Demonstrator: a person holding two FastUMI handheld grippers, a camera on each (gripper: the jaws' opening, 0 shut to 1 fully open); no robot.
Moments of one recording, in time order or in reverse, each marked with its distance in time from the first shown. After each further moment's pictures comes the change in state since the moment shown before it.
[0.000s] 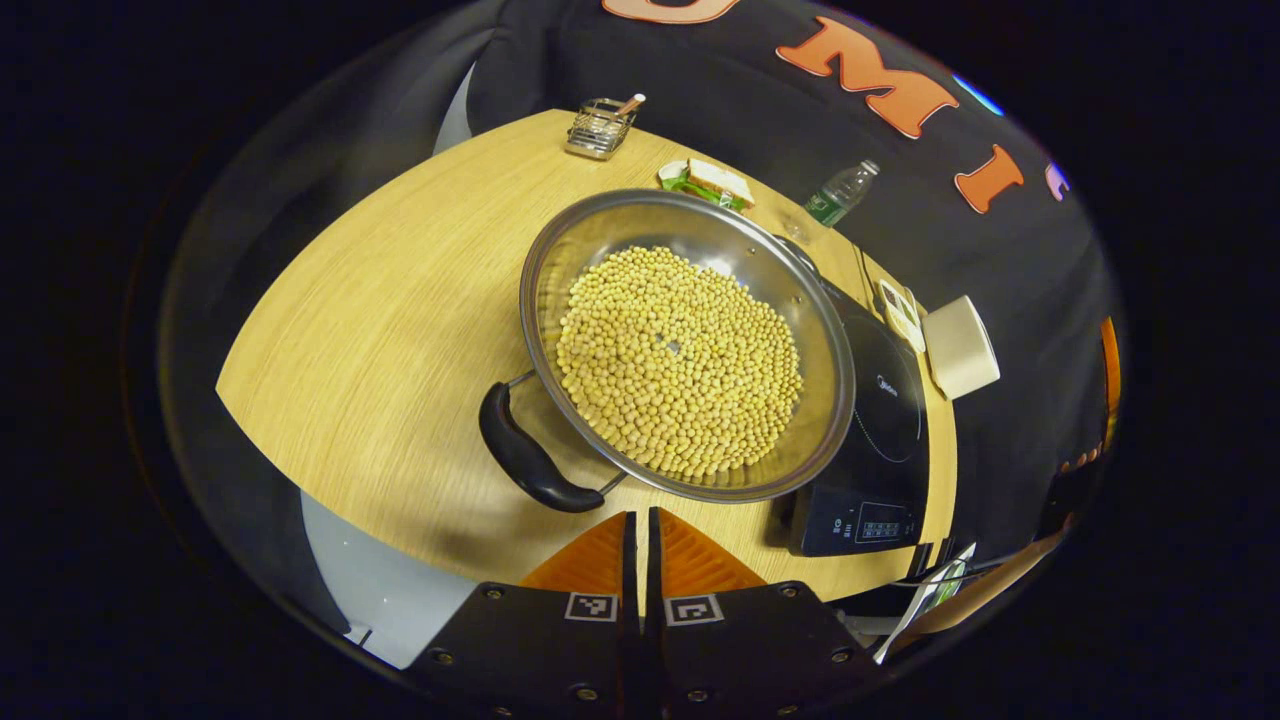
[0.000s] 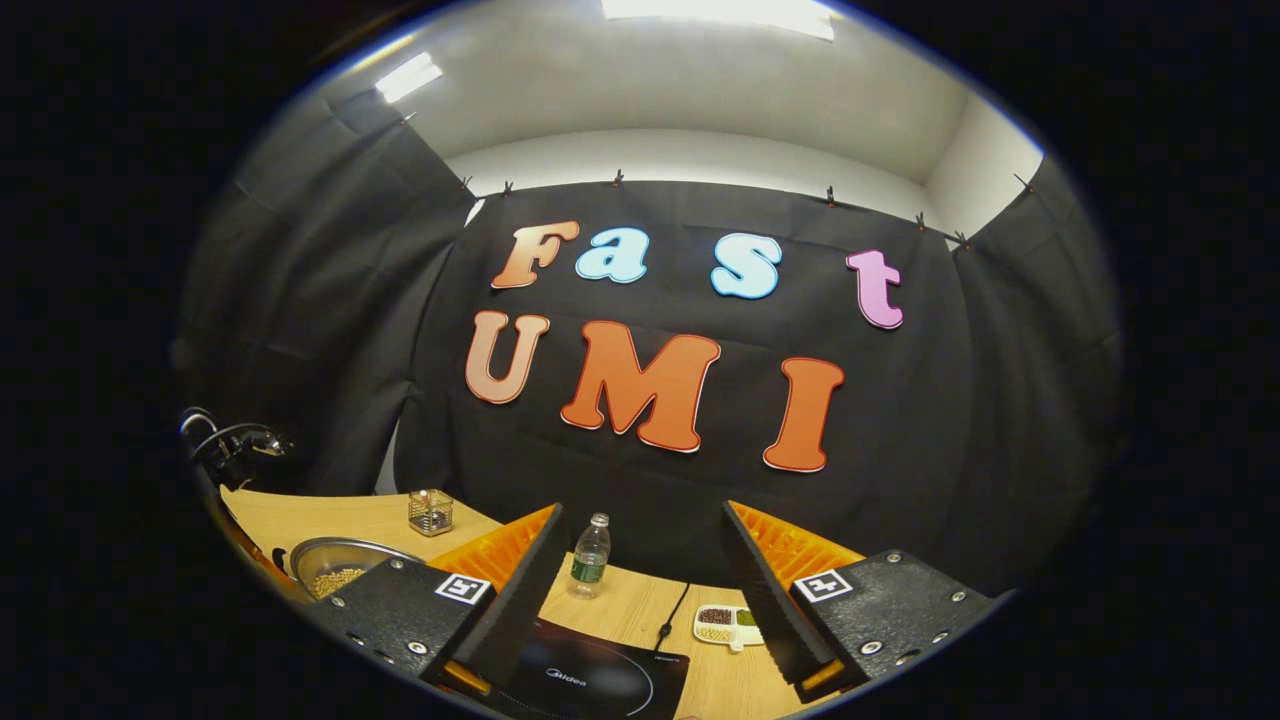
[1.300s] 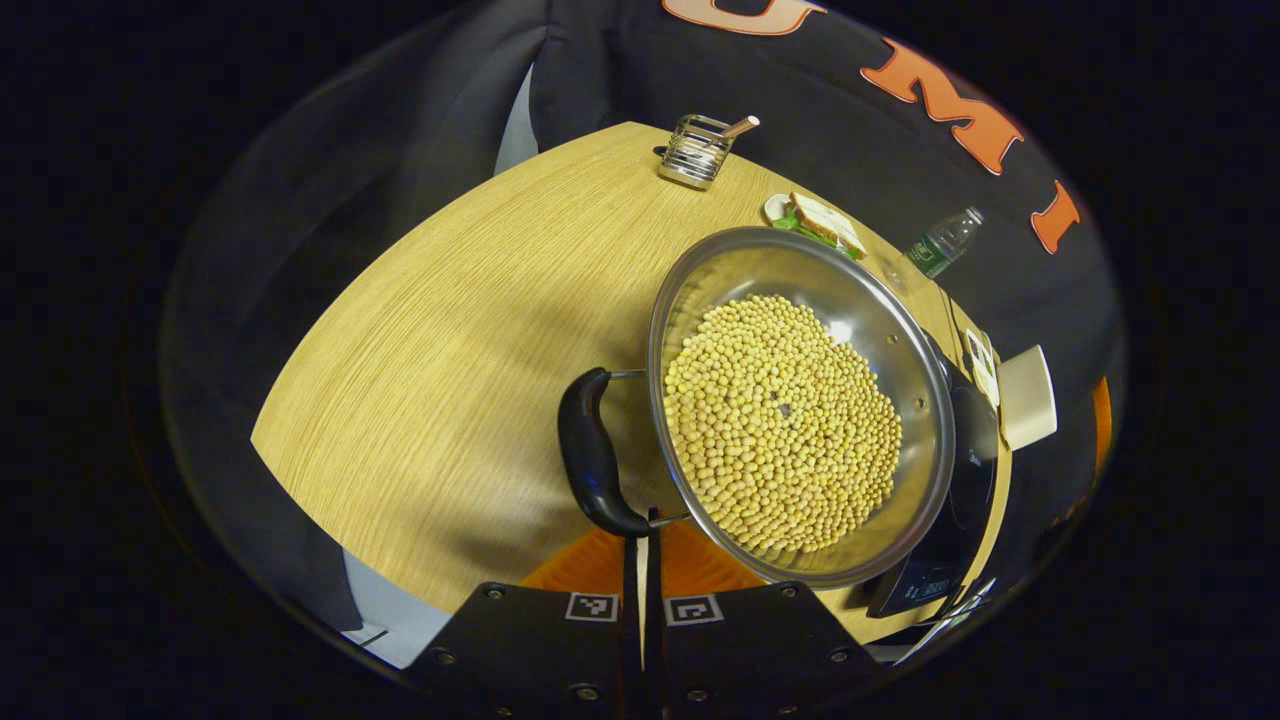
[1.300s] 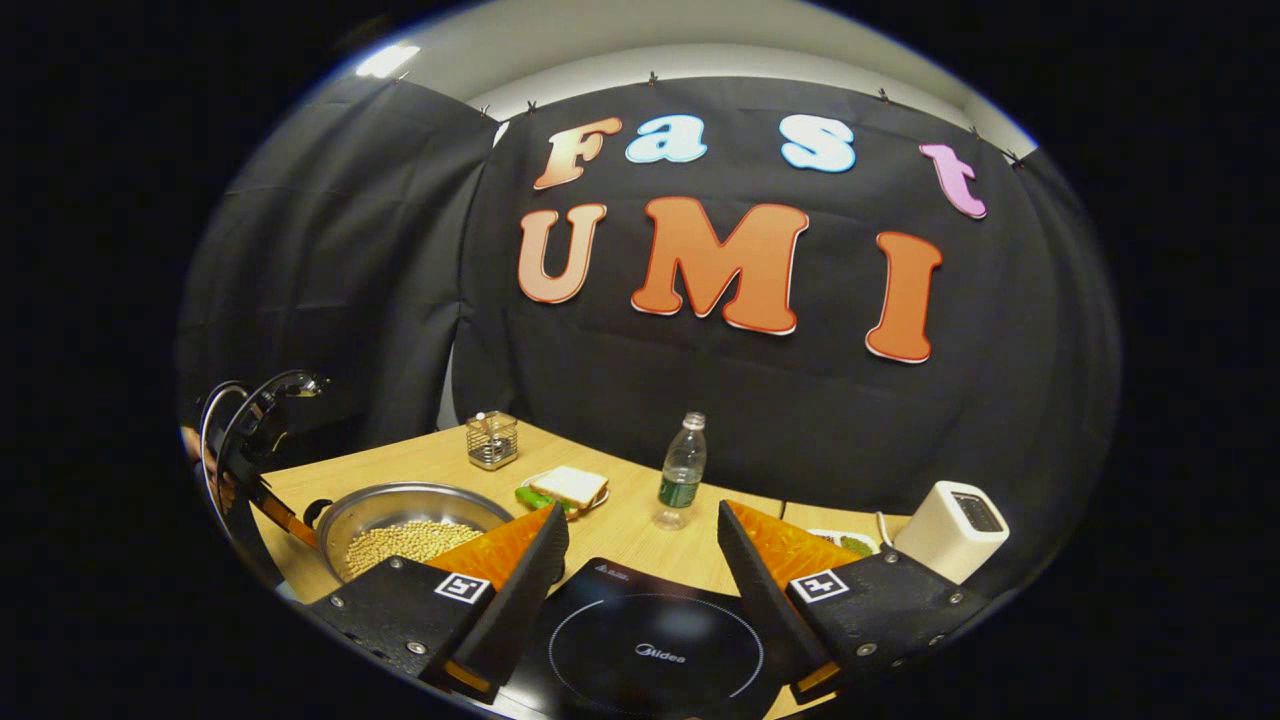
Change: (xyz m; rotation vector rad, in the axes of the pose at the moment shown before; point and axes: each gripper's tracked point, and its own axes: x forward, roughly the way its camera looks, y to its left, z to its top) left arm 0.017 0.084 0.080 -0.037 -0.088 0.177; right arm 0.053 0.108 -0.118 0.078 0.352 0.217
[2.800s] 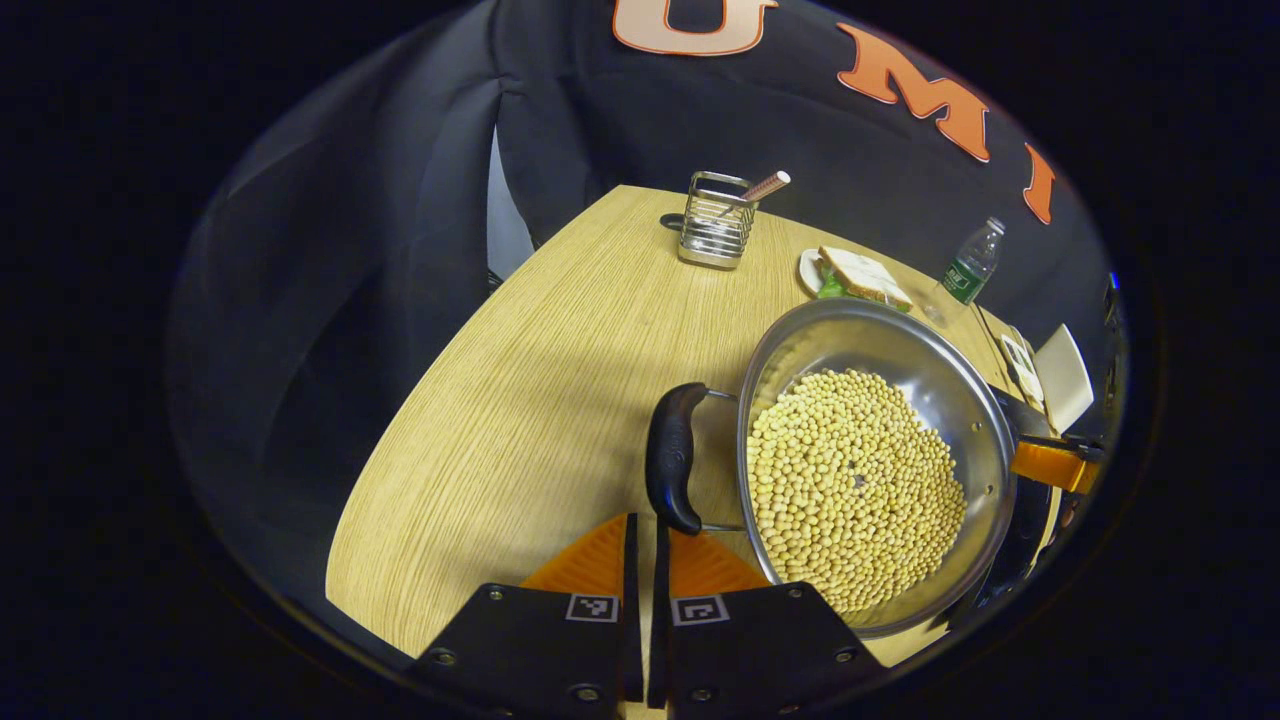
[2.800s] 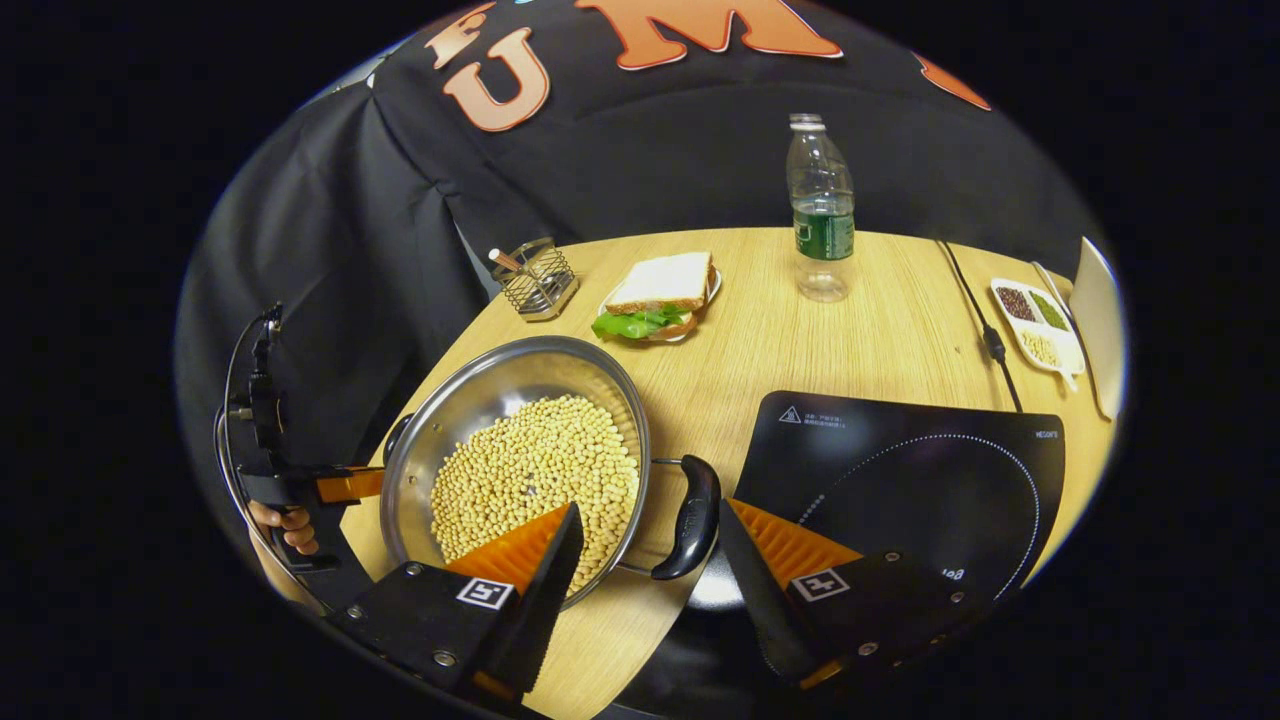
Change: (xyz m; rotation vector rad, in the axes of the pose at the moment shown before) left arm -0.003 0.052 0.087 0.177 -0.168 0.070; right arm 0.090 0.114 -0.139 0.409 0.655 0.219
